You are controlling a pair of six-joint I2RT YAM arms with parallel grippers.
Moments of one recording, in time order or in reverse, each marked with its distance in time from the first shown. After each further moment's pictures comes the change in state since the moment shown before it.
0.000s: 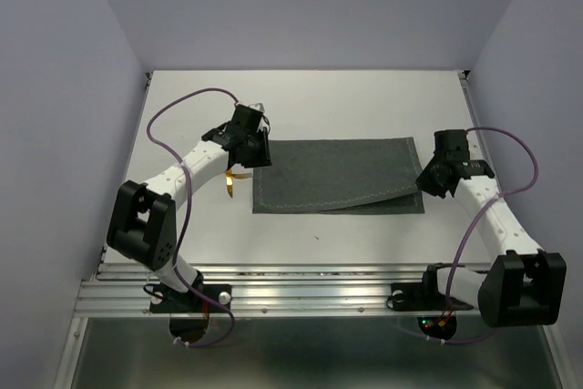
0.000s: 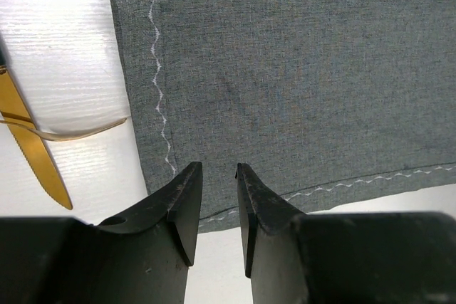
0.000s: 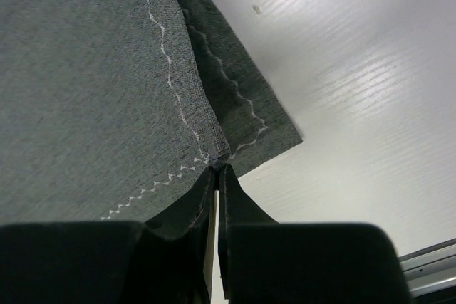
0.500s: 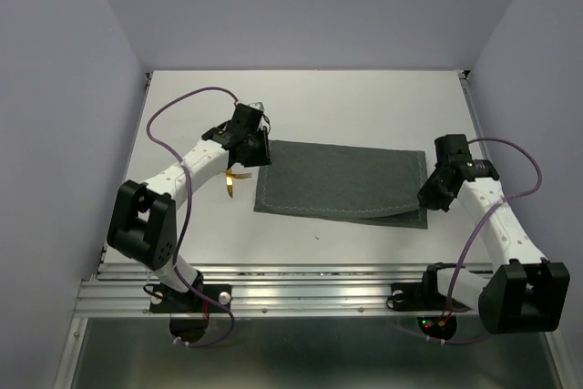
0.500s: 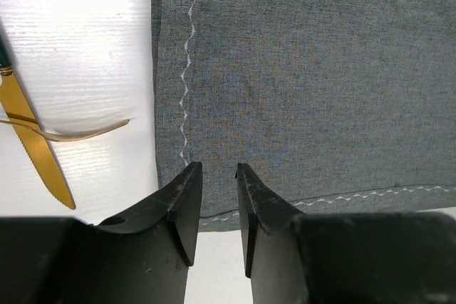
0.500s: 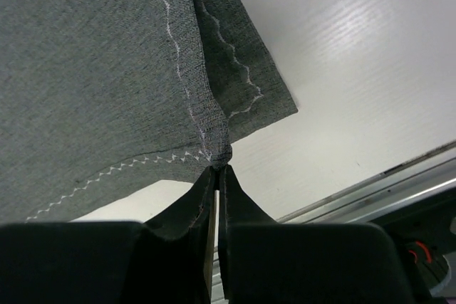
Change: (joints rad) left arm 0.000 0.003 0.012 -0.009 -0.010 0.000; right arm 0.000 -0.055 0.055 -0.260 -0.039 0.035
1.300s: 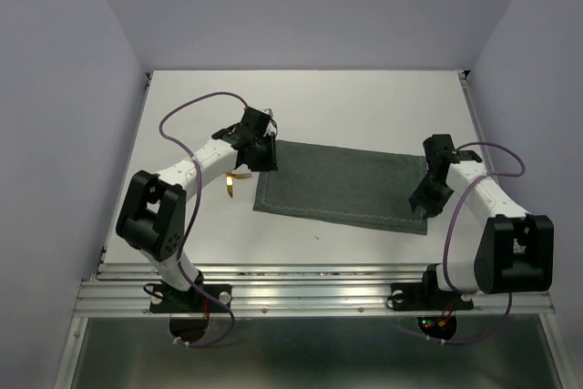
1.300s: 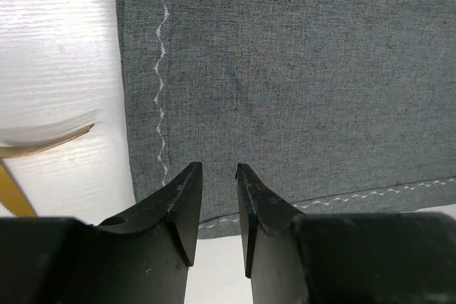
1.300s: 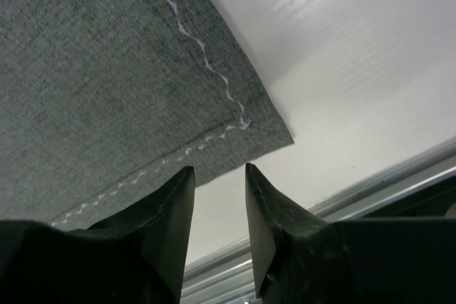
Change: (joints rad) left arm -0.026 0.065 0.000 0.018 0.042 0.000; right arm 0.000 0.198 -0.016 -0.002 0.025 0.032
